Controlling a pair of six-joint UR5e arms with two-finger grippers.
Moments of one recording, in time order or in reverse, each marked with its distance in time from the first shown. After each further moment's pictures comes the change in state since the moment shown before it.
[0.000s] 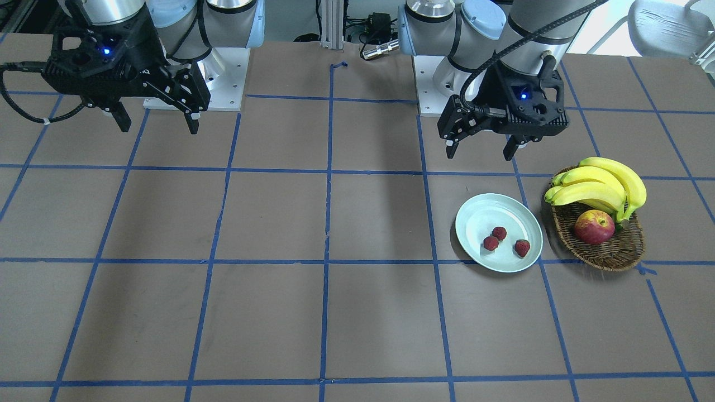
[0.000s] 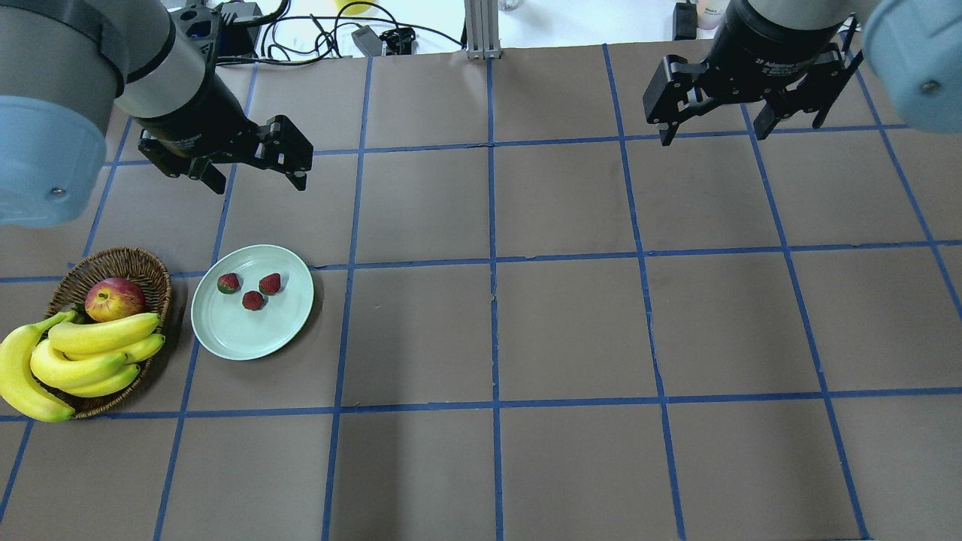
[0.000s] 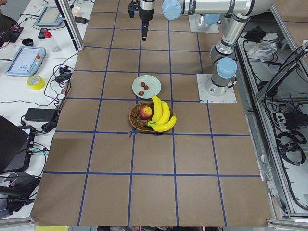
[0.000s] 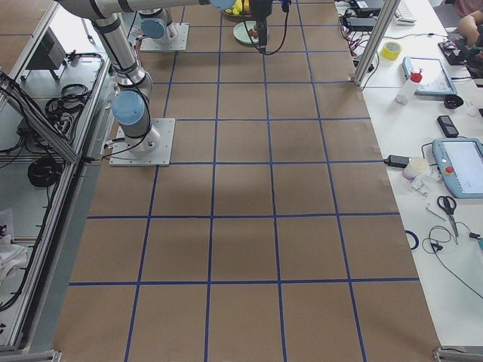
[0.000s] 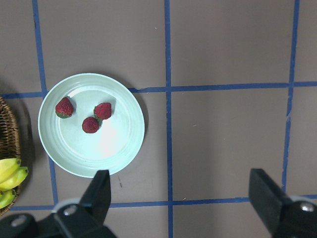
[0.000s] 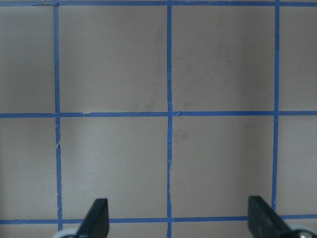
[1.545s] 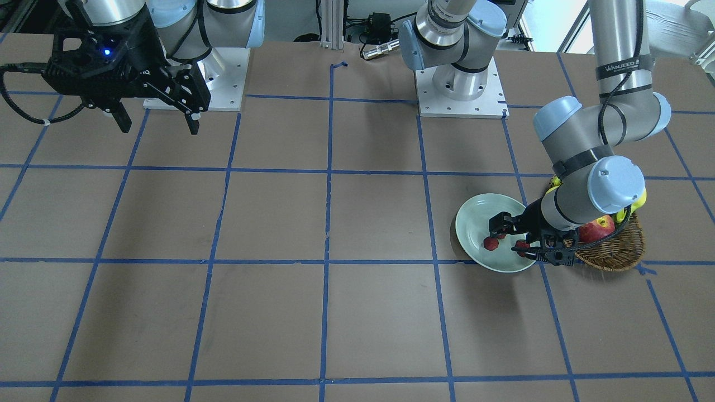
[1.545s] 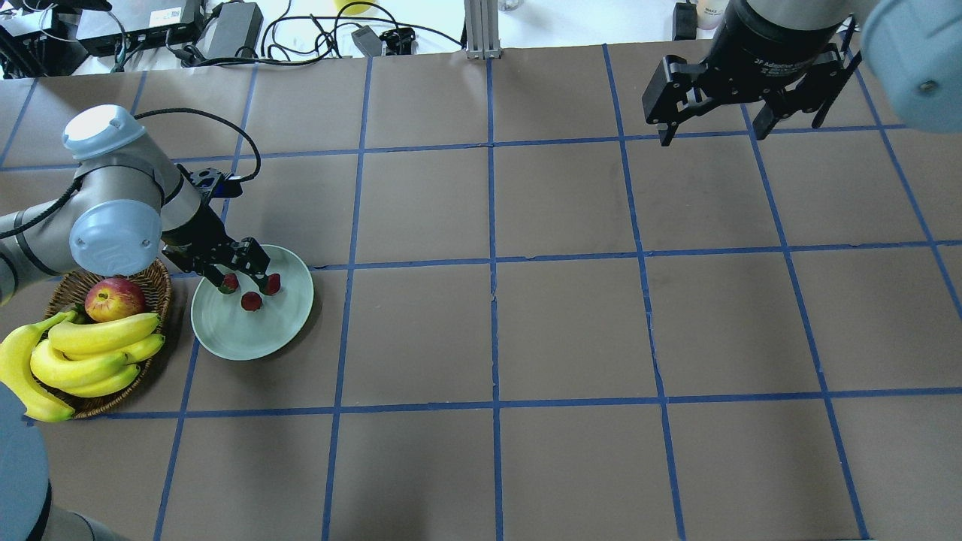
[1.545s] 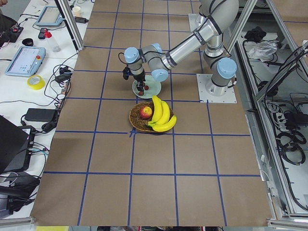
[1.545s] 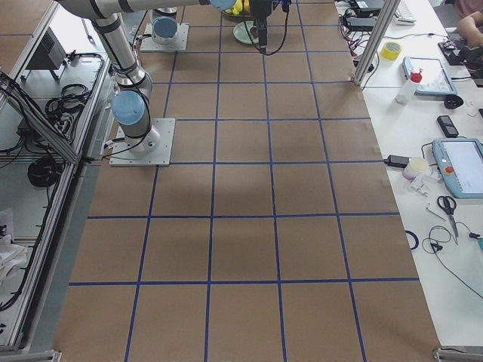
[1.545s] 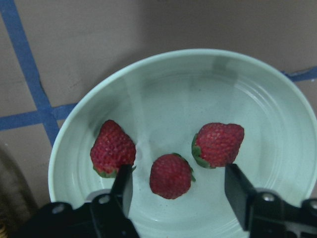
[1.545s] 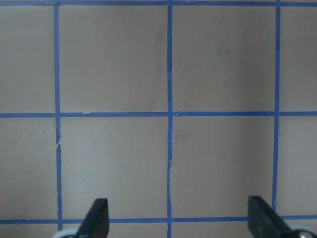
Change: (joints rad) left arm 0.330 -0.364 -0.251 0.323 -0.003 0.465; right arm 0.000 0.001 0.000 -0.001 0.001 -0.002
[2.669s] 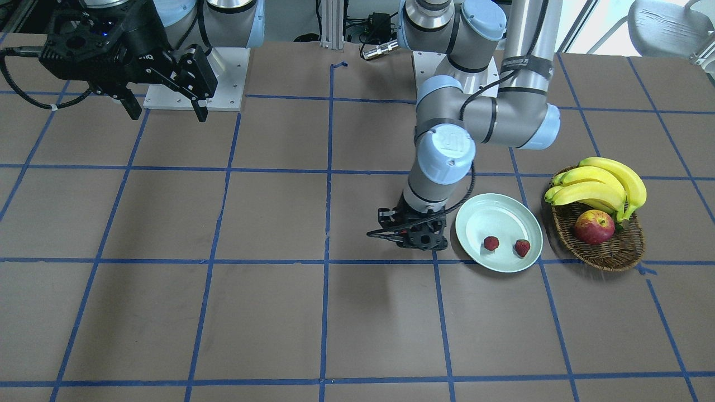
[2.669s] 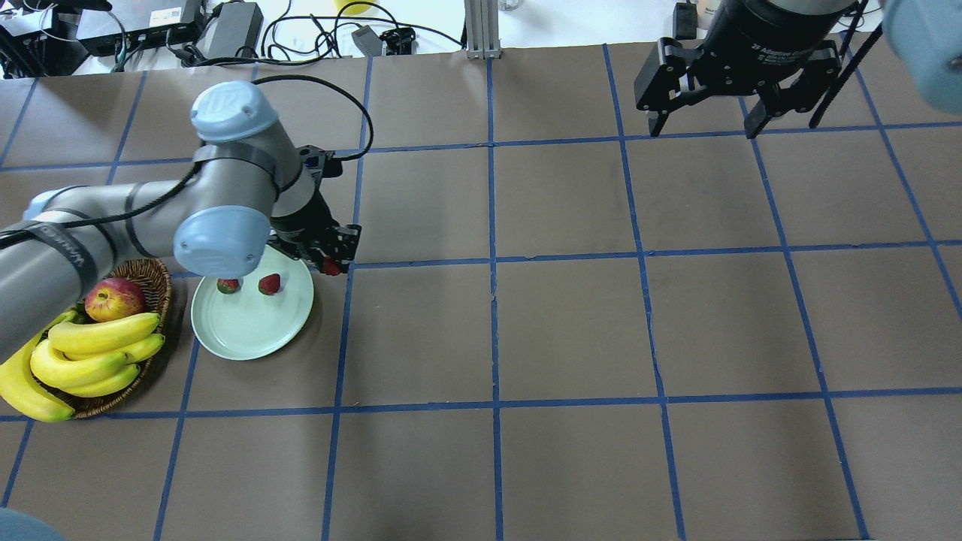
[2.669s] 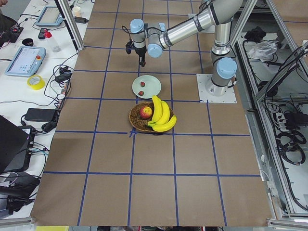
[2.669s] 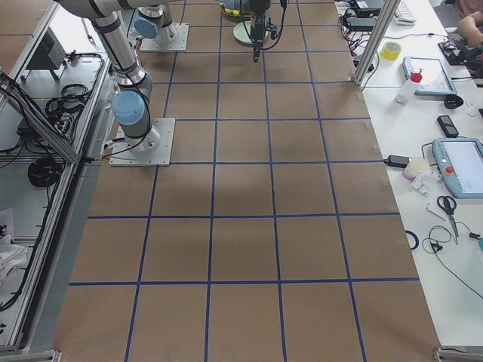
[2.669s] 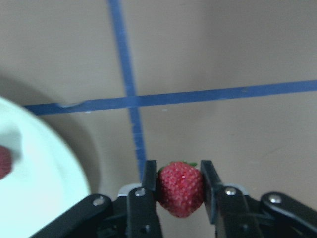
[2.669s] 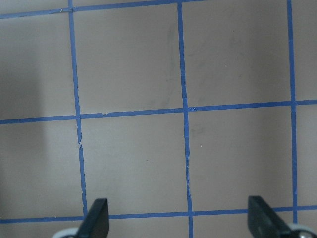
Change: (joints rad) left arm -0.243 0.062 0.014 -0.004 -0.013 -0.277; right arm 0.000 -0.002 -0.028 0.026 0.053 0.061
